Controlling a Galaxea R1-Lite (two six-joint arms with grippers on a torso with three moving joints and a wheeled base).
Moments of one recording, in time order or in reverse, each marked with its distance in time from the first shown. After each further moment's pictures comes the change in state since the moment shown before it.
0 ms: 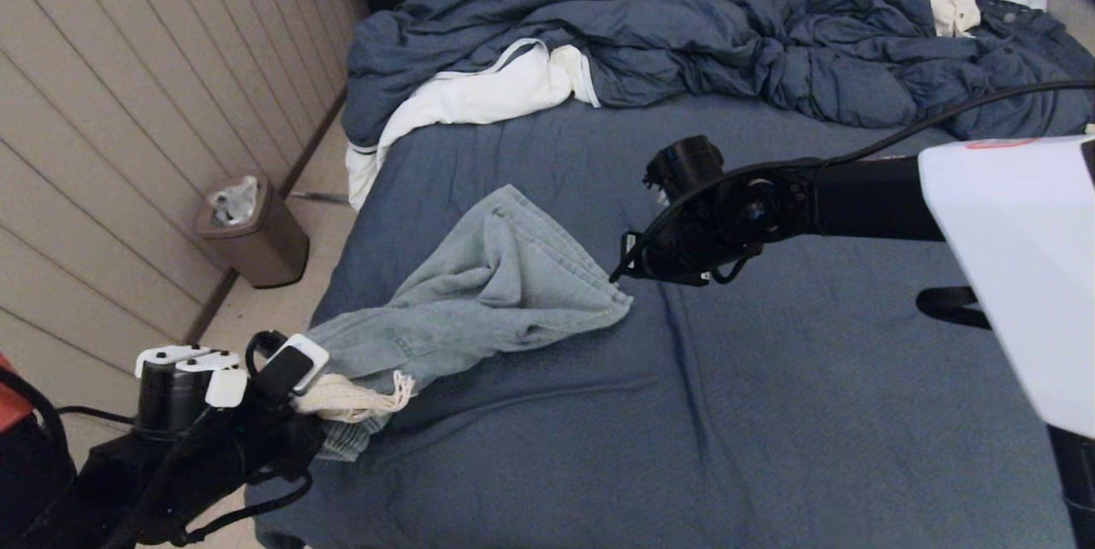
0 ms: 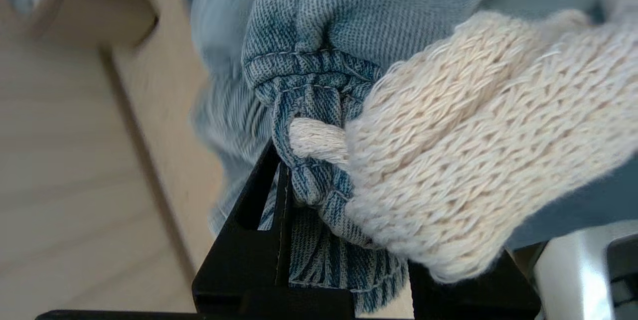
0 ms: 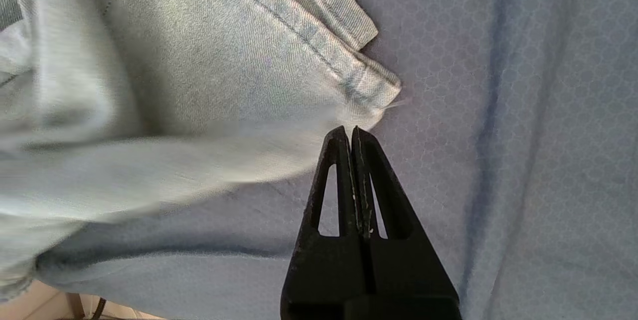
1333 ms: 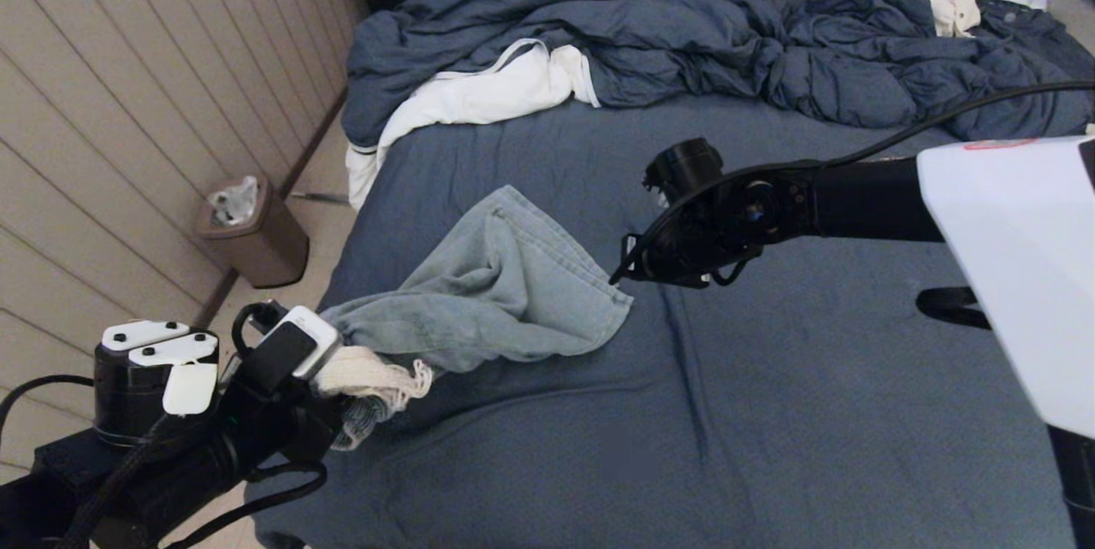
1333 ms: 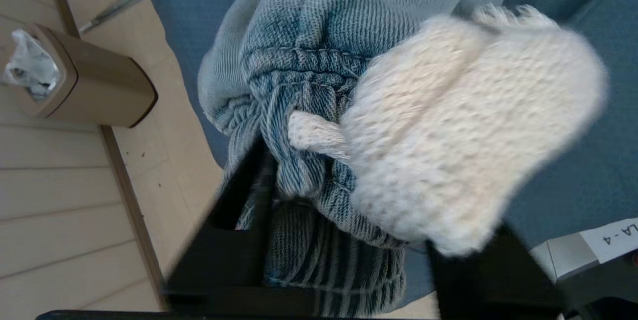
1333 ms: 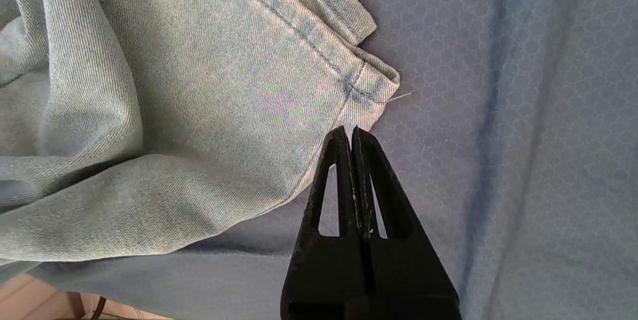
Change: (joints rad) left arm -0.162 -0.256 -0.061 0.193 0.031 -0.037; right arm 0.000 -0.001 0.008 0.000 -0.001 0.002
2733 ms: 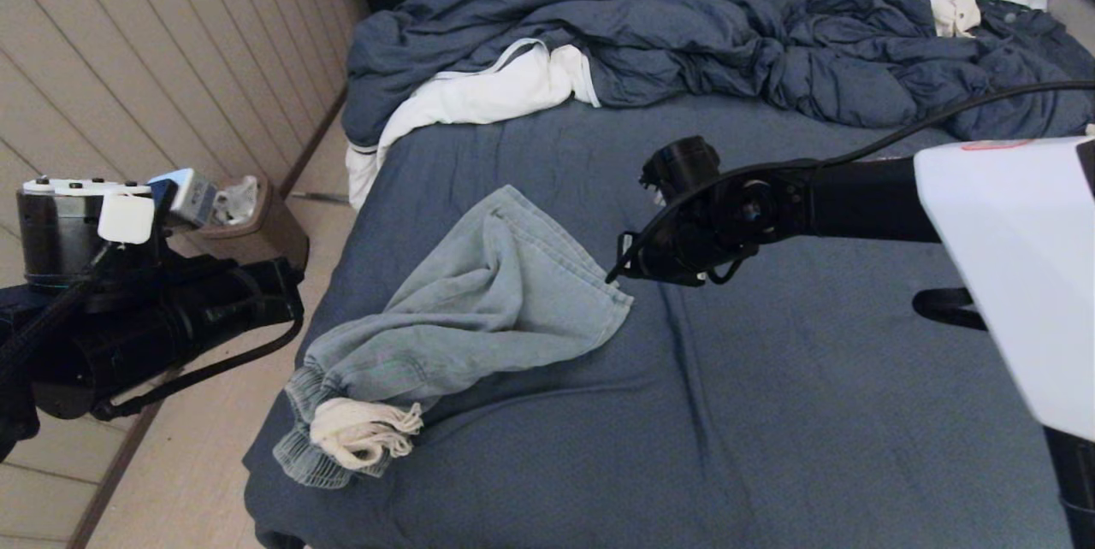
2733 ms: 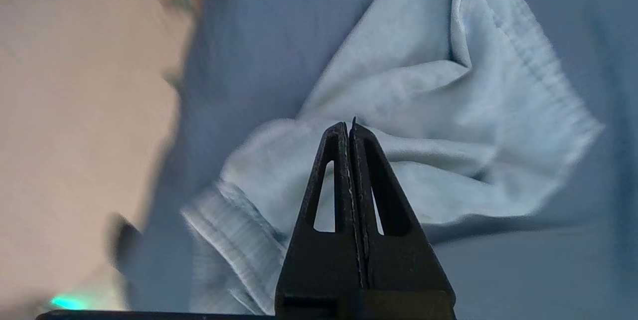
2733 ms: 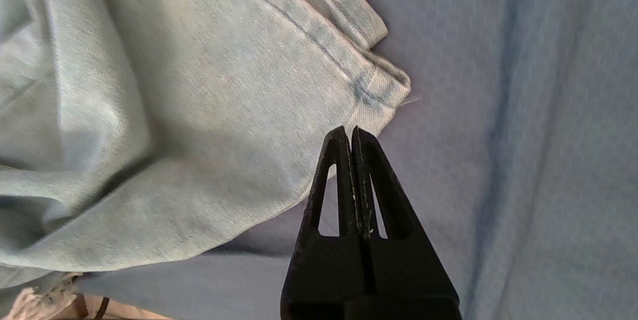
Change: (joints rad) left arm 0.164 -0.112 -0.400 0.446 -0.043 -0.746; right arm 0.008 0.007 -0.021 -0.004 0.001 0.003
